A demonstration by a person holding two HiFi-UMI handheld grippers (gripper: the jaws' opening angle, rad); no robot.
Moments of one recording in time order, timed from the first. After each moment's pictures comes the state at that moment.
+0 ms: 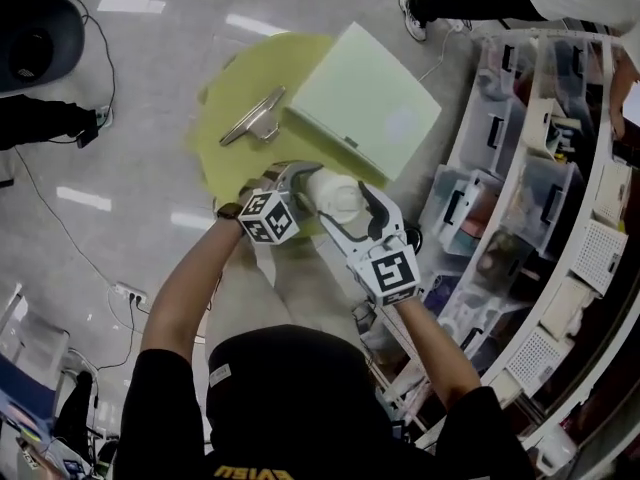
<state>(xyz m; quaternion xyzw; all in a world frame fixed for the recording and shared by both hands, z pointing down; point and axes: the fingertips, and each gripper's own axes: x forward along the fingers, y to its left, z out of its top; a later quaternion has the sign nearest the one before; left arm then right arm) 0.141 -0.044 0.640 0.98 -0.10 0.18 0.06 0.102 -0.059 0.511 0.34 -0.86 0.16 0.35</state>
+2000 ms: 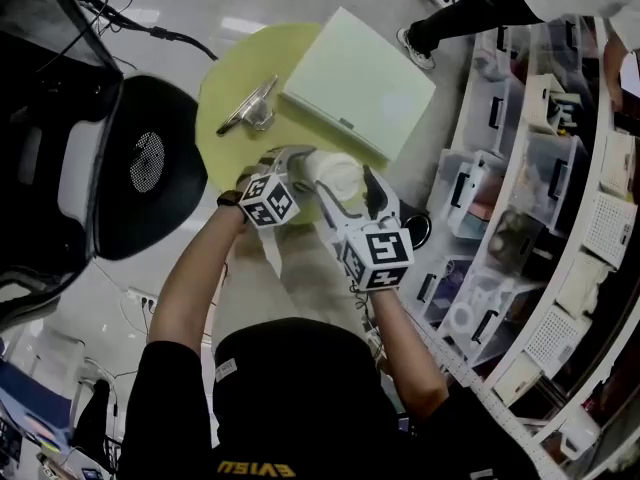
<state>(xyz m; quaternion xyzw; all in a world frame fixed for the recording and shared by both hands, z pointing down) 0.138 -0.042 0.660 0.97 -0.11 0.22 0.06 0.116 -0.064 0.507 0.49 -0.78 0.23 0.30</state>
